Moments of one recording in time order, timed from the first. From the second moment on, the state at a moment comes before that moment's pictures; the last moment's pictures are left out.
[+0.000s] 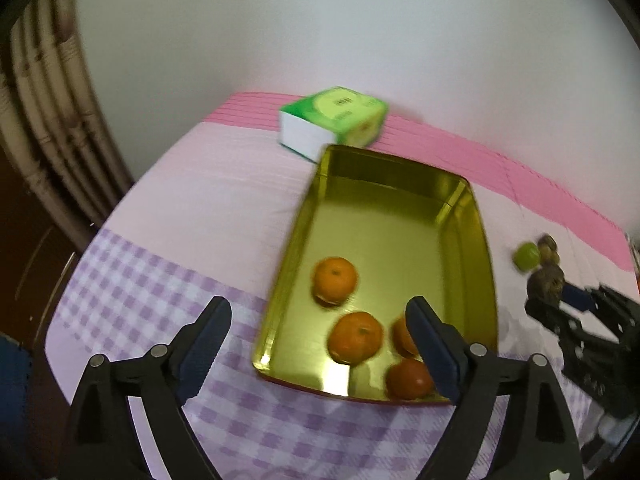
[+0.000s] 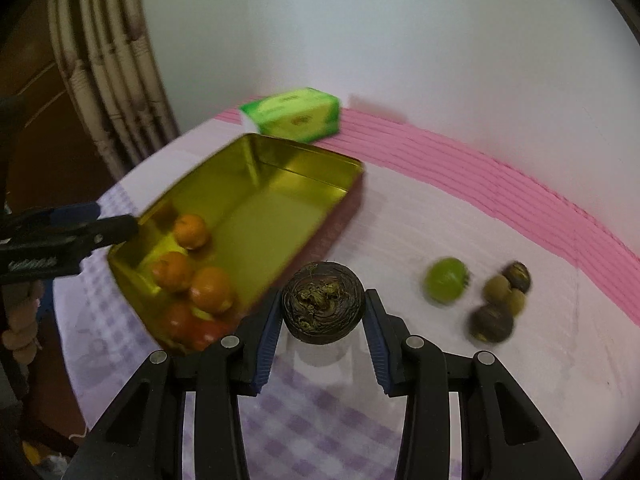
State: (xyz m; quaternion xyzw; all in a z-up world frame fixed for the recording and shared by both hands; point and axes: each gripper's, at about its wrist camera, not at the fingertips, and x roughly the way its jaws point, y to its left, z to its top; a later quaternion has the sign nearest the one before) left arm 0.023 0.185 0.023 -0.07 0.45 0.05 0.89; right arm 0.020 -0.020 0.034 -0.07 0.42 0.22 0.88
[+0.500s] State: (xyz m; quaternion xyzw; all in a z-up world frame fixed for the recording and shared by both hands) left arm 0.021 0.229 0.022 -0.09 0.45 0.11 0.88; right arm 0.011 0.043 0.017 -0.12 0.44 0.28 0.84
